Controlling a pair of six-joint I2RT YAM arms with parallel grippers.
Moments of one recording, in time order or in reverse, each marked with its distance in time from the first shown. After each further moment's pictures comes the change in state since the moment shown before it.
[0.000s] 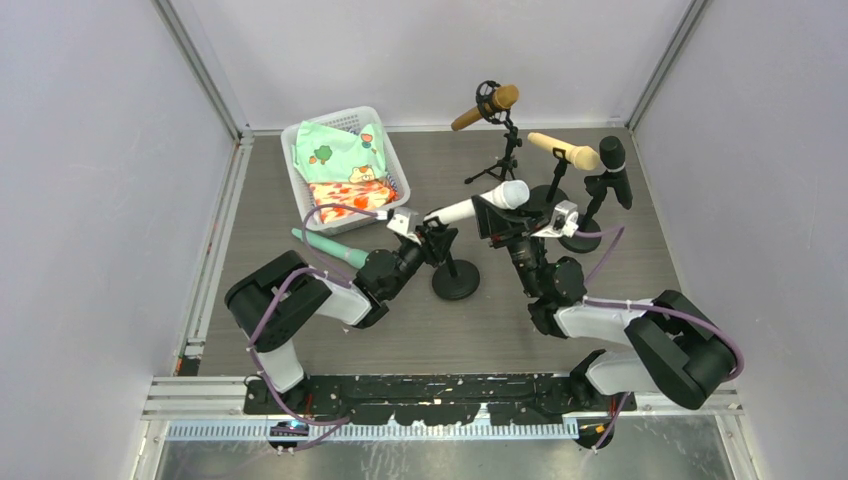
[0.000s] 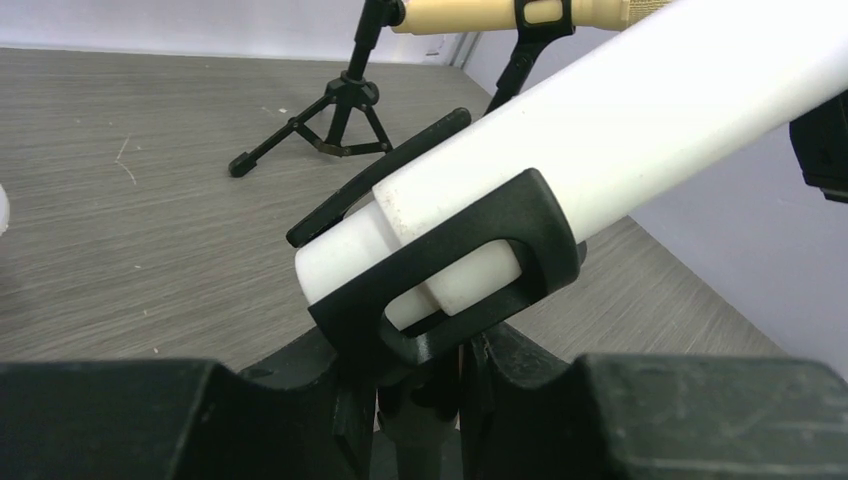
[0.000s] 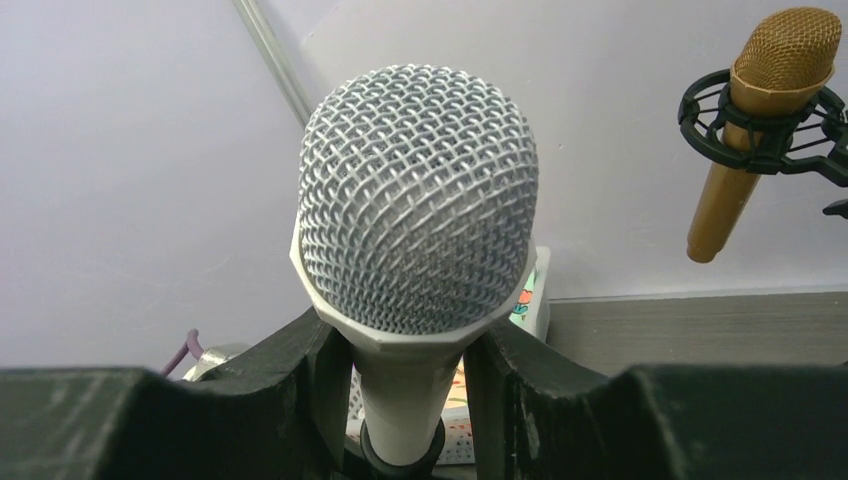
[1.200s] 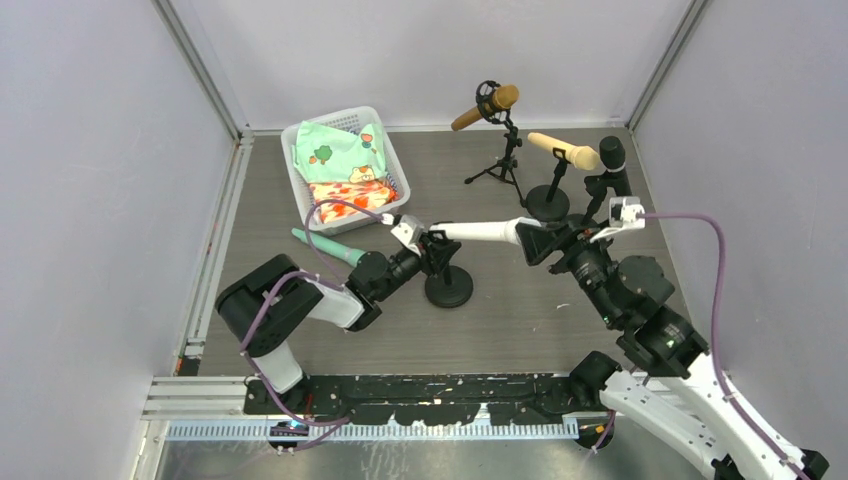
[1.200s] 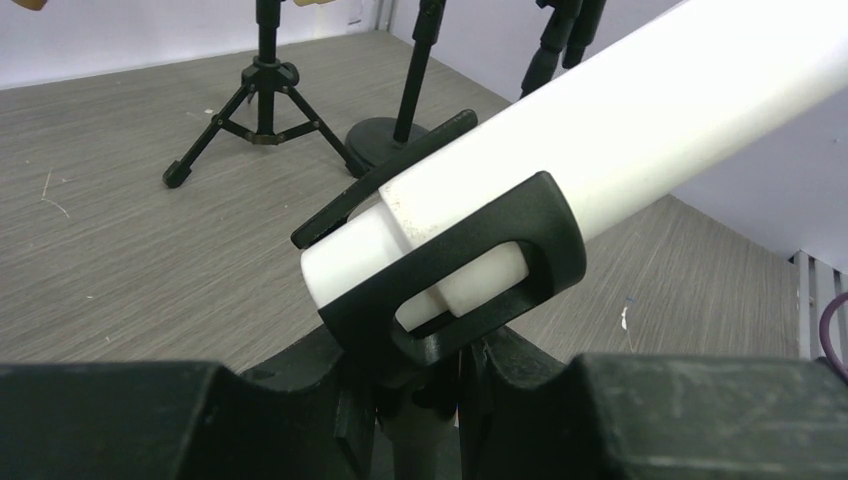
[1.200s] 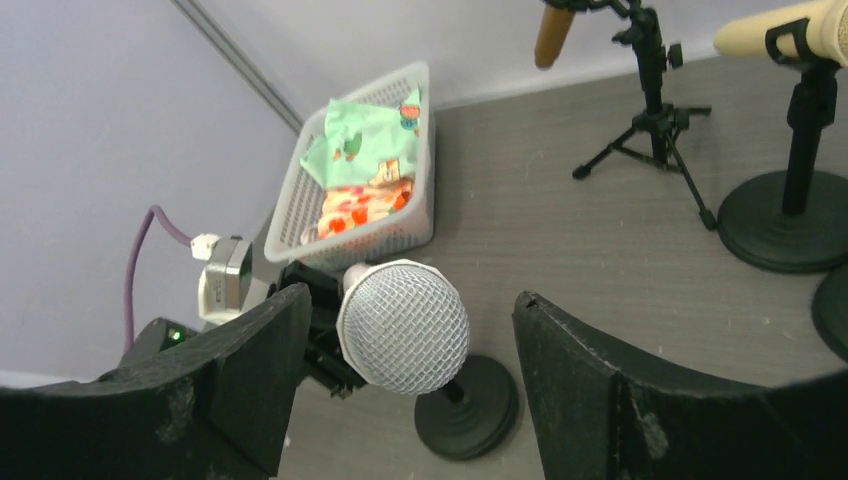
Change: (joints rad) left arm 0.026 -0.046 -0.052 -0.001 0.195 0.108; right arm 0.028 -0.870 0.391 -1.753 0.133 0.069
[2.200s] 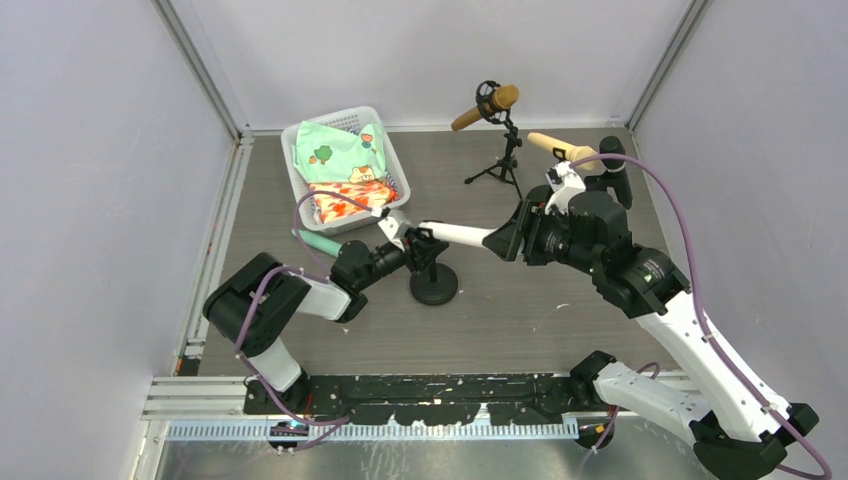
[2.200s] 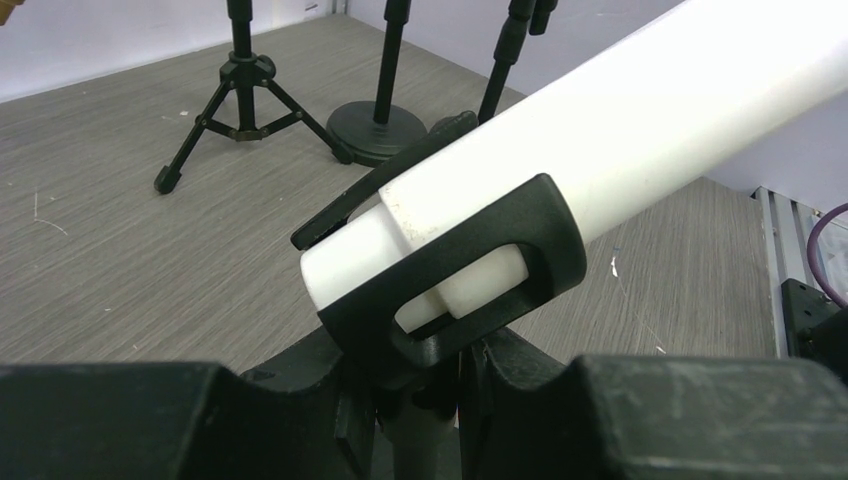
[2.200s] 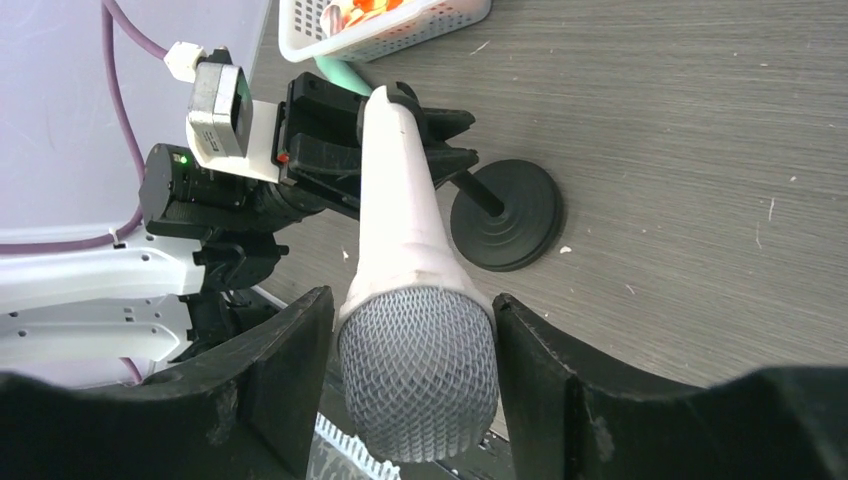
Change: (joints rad) left arm 0.158 -0.042 -0.032 -0.023 0.321 0.013; right arm -0.086 0.406 0.422 -0.499 -0.410 0.142
